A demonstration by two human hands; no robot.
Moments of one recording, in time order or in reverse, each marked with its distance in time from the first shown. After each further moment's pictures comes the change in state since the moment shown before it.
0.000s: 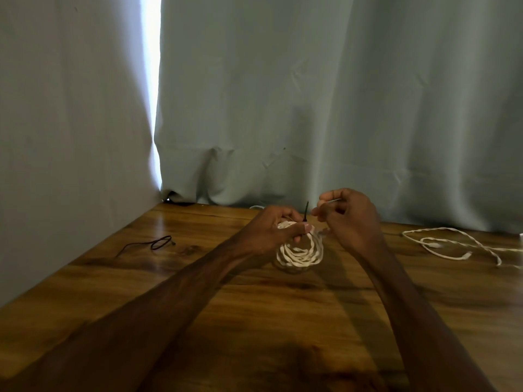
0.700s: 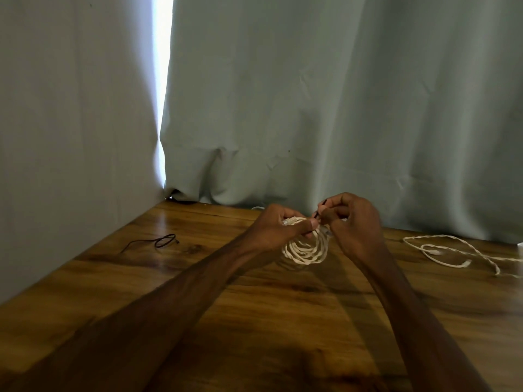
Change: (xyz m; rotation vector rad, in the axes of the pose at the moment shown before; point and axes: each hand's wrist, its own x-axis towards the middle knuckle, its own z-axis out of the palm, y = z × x) left_hand 0.001 0.008 0.002 -0.112 0.101 -0.096; right_hand -0.001 0.004 0.003 -0.095 0.023 -0.186
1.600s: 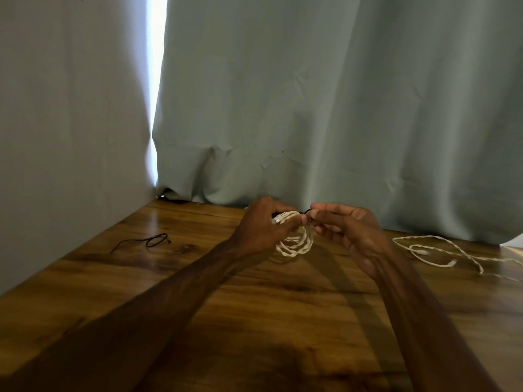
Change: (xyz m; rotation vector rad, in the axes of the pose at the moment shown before) left_hand -0.006 0.010 -0.008 0.362 0.131 0.350; right_hand -0.004 -0.007 -0.020 0.746 -0.235 0.488
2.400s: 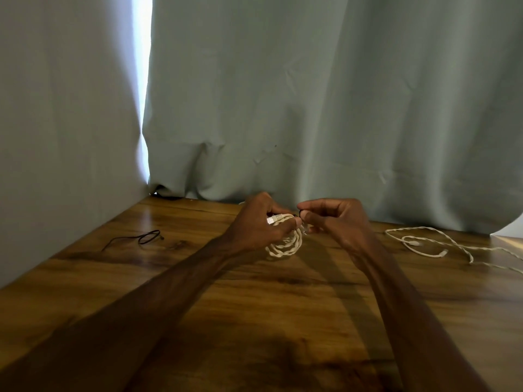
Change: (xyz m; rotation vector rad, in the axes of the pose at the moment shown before) left_hand -0.003 -0.002 0.004 0.049 -0.047 0.010; right_hand 0.004 0.011 -0.006 -0.396 0.003 -0.220
